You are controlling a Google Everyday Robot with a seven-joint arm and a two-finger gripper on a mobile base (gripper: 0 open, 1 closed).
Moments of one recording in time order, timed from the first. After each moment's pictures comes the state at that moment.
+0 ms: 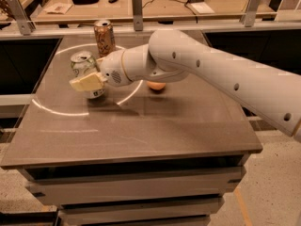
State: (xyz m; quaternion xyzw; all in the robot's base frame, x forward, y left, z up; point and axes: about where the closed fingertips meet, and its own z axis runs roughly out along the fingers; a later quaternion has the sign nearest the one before) arm 0.596 0.180 0.879 -0.51 0.64 0.37 0.44
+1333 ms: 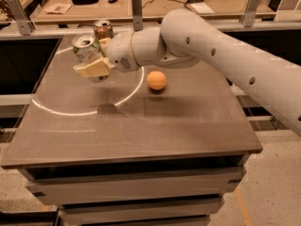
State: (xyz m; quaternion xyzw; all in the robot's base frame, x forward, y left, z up) arm 0.599 0.162 0.929 -0.56 0.57 0.33 0.50
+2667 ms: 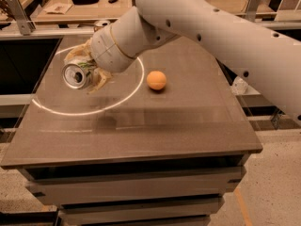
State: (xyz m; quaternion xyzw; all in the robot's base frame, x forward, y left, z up) arm 0.541 0.162 0.926 -0.87 0.23 0.06 0.44
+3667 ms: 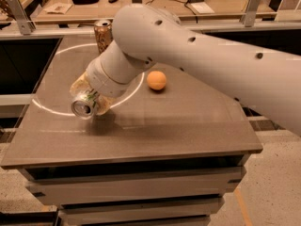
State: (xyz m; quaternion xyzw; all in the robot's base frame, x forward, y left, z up) arm 0.523 0.156 0.863 -0.93 0.14 -0.05 0.34
